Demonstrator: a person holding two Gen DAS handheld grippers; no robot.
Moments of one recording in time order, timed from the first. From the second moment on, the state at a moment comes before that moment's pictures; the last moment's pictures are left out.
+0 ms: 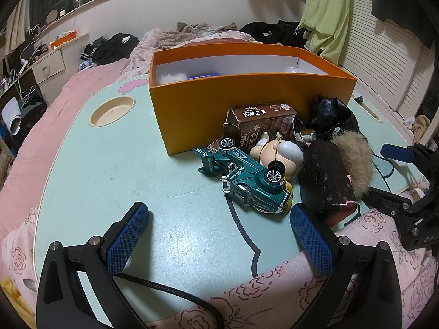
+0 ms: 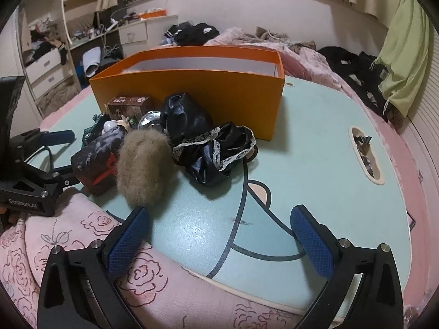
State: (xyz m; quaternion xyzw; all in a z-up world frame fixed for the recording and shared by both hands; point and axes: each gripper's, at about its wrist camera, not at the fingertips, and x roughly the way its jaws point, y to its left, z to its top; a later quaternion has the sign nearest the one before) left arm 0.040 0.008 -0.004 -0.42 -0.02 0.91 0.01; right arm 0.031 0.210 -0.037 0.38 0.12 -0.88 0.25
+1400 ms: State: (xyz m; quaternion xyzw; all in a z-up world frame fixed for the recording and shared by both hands) left arm -0.148 0.043 0.061 -0.47 -0.22 0.84 0.16; right arm 0.036 0.211 -0.036 0.36 0.10 -0.89 0.27
